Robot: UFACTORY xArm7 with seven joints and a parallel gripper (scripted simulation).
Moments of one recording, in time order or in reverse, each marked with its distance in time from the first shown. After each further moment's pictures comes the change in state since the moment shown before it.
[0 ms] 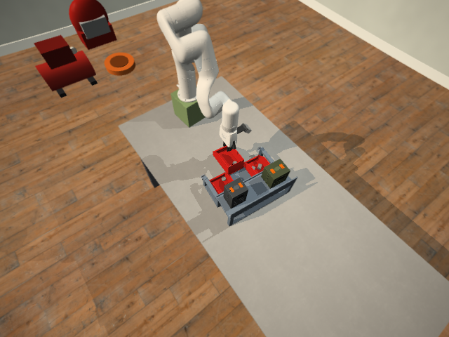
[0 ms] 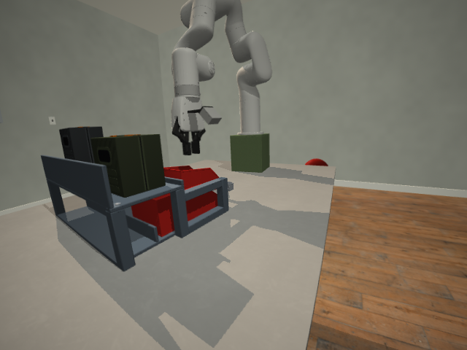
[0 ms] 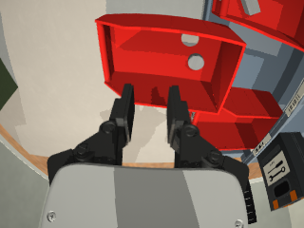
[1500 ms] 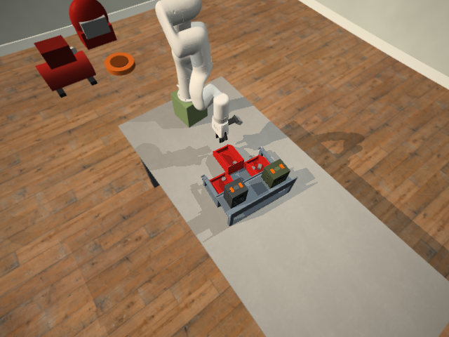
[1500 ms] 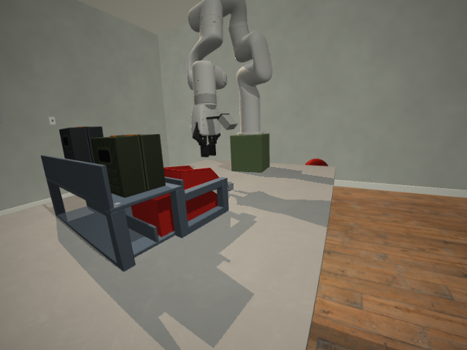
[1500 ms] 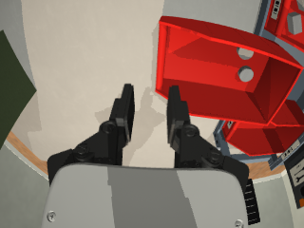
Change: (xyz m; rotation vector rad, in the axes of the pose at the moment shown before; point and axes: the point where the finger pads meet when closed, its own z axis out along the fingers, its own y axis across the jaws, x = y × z) arm 0.000 -0.079 0.017 0.001 0.000 0.000
